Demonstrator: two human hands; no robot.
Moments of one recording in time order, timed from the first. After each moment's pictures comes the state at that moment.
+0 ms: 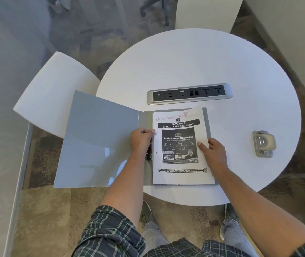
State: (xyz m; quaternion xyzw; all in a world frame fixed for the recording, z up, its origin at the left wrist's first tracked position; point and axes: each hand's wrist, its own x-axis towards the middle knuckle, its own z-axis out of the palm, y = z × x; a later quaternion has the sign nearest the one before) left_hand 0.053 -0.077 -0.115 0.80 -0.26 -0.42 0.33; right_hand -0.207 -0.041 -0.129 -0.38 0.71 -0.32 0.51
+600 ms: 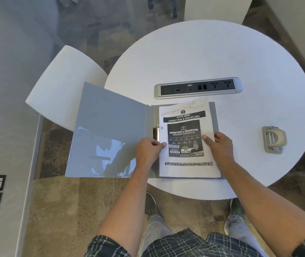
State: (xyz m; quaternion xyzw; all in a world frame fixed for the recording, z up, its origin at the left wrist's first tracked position) left_hand 0.047 -0.013 -0.097 0.82 -0.38 -0.39 0.18; right_hand -0.200 -0.042 -0.116 -0.37 0.68 -0.36 0.52
